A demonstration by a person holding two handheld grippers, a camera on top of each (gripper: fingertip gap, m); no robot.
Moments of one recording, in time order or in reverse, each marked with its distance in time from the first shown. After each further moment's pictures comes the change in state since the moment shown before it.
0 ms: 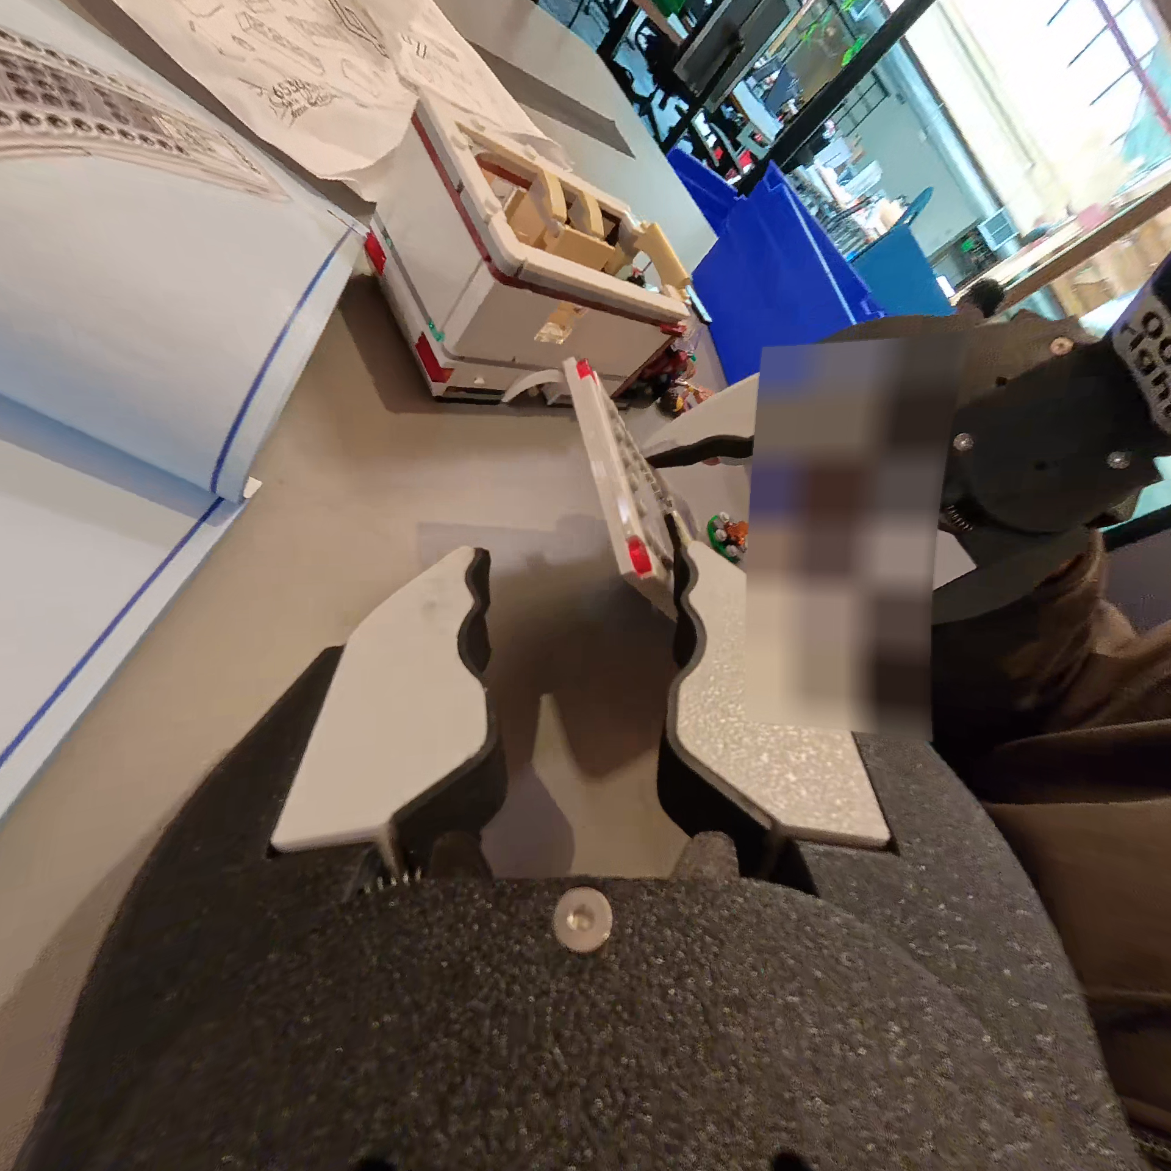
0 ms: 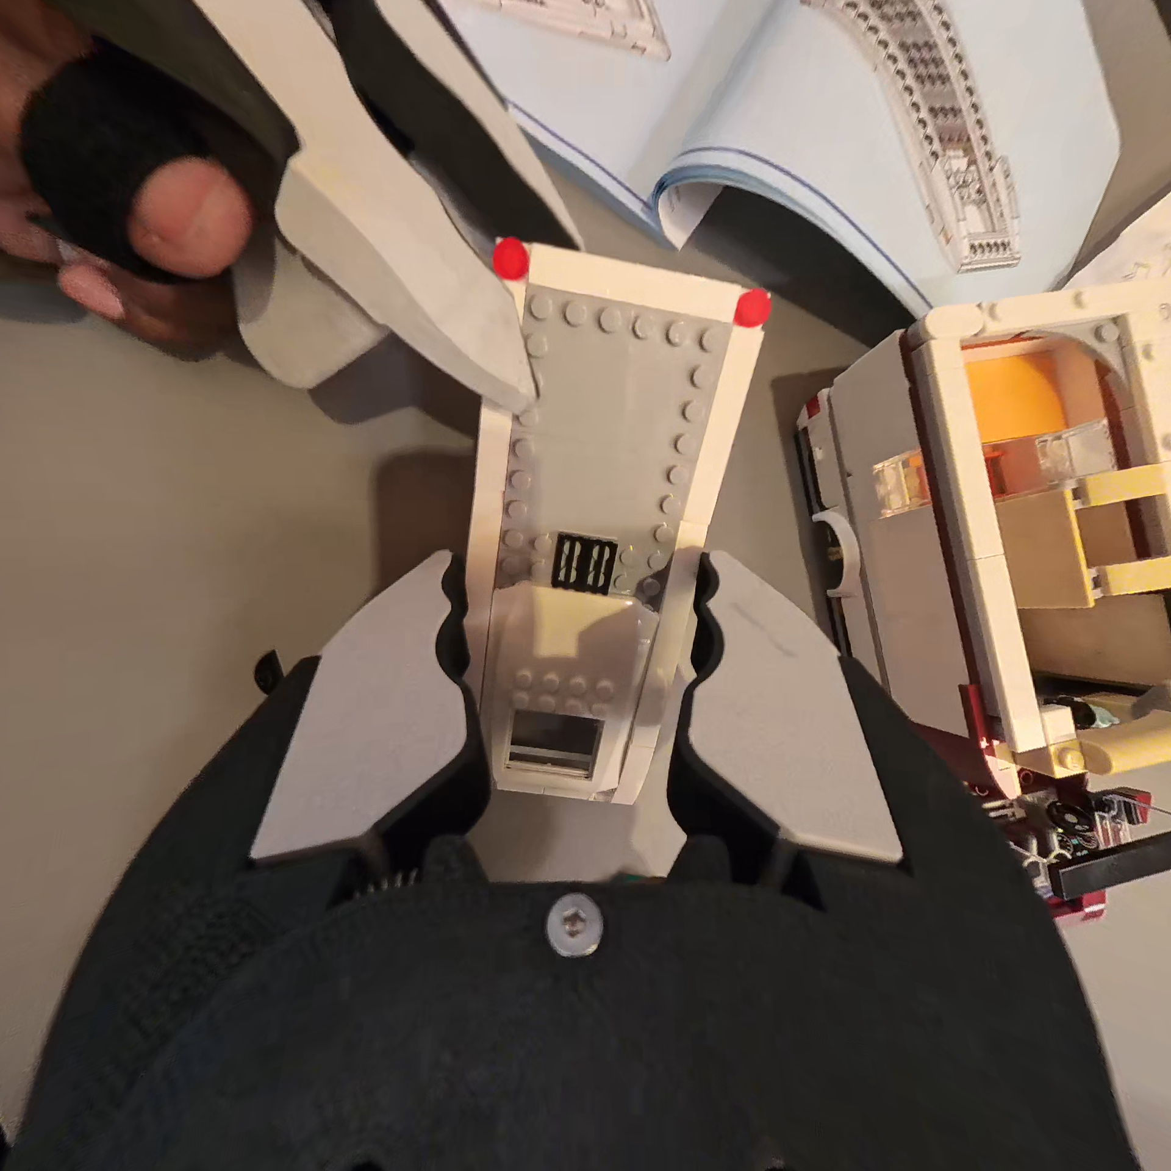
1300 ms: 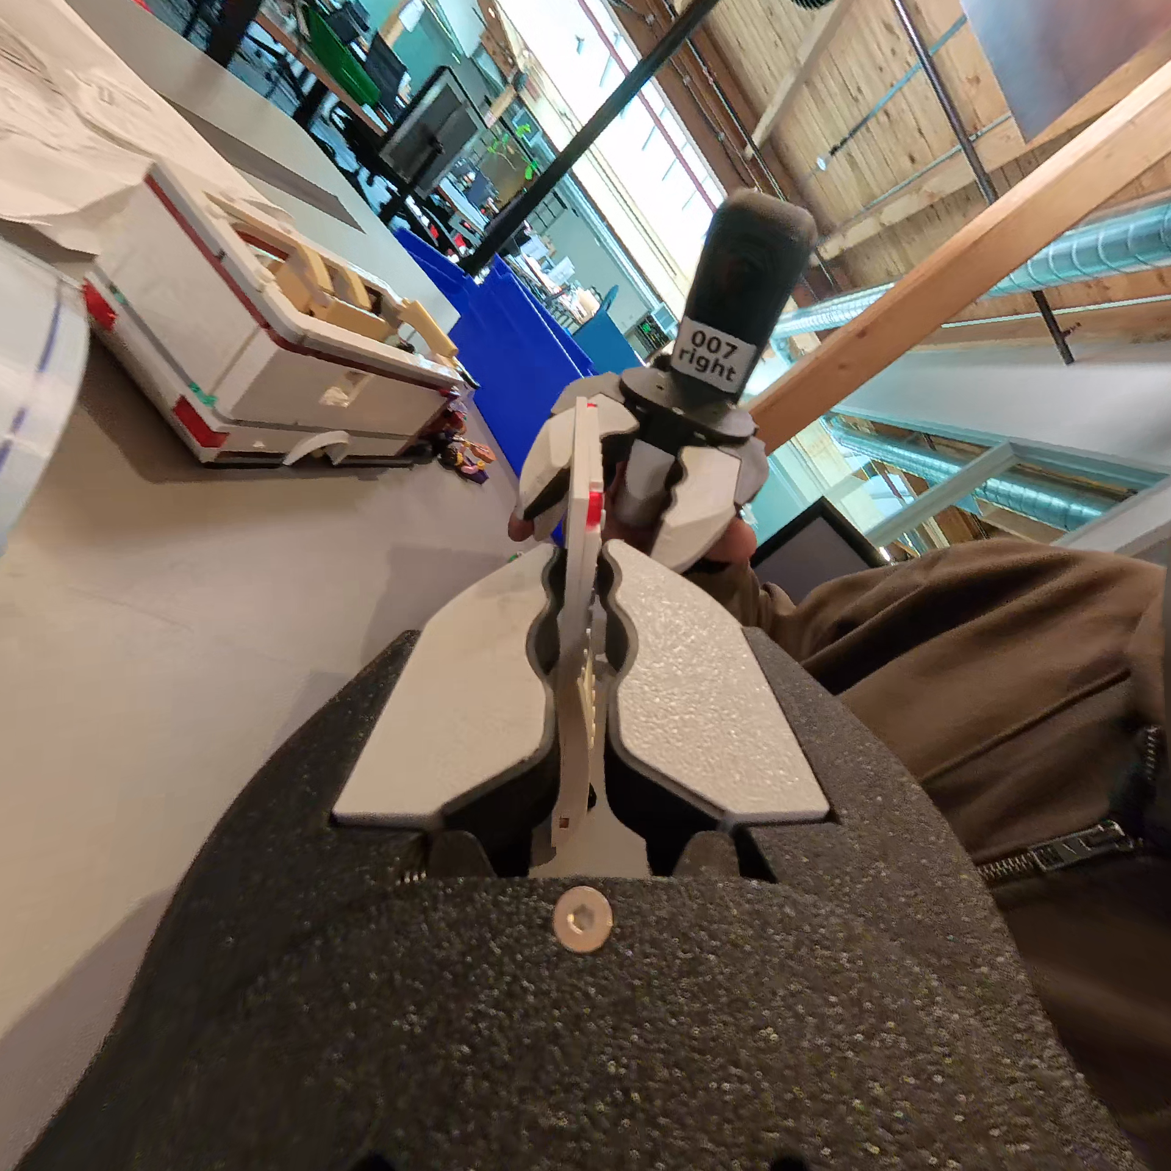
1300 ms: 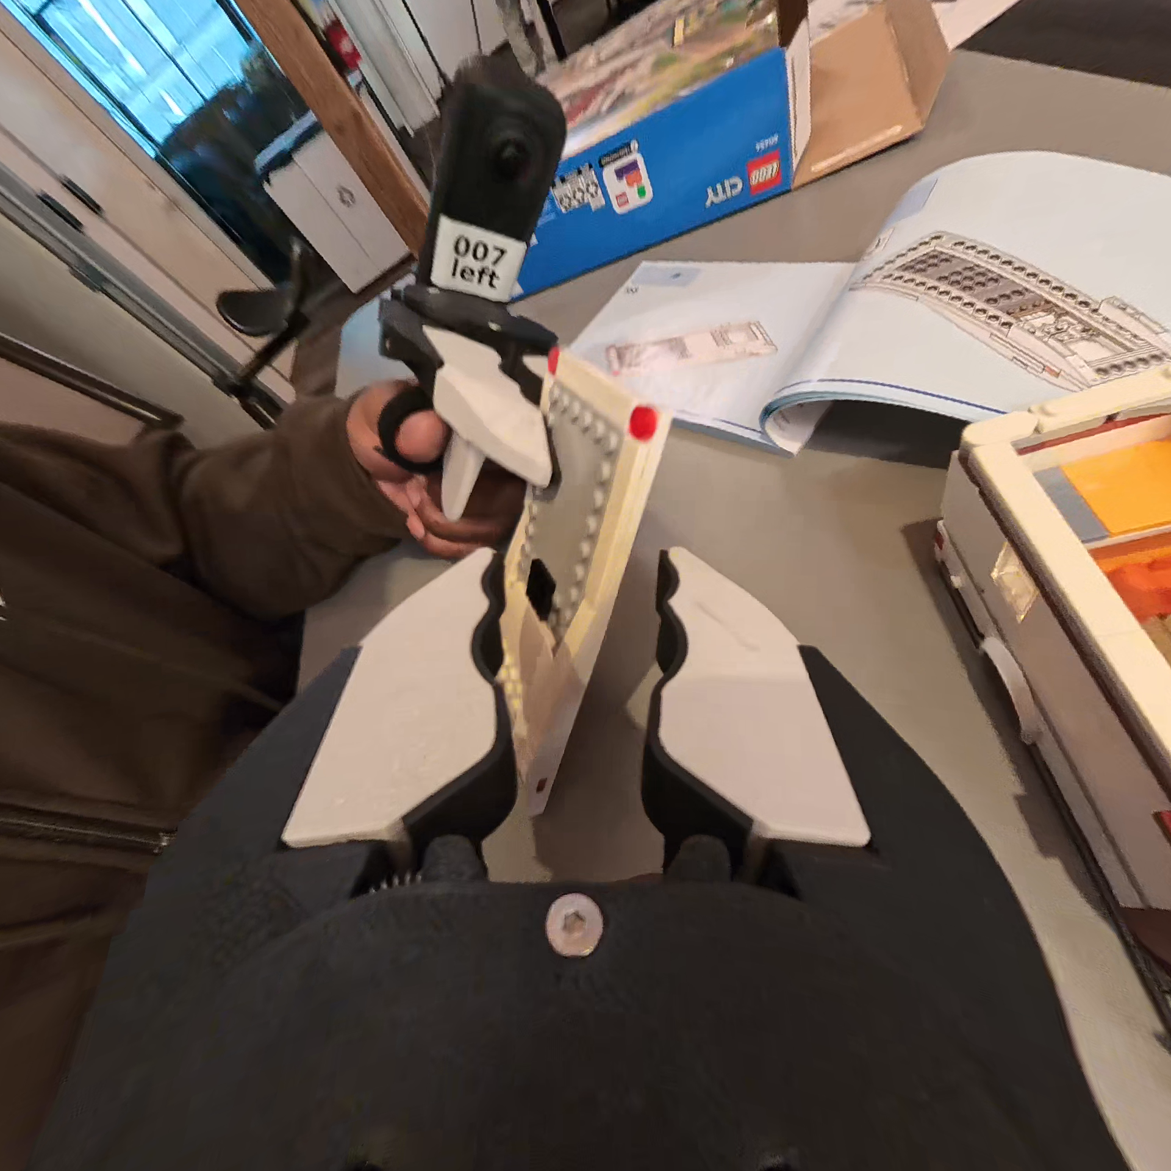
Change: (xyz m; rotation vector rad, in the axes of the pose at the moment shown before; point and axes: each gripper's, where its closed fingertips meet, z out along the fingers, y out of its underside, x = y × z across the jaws) left arm 0.046 -0.017 -0.023 0.098 0.456 -0.077; right arm -0.014 -0.049 -0.033 0.465 -0.462 0.317
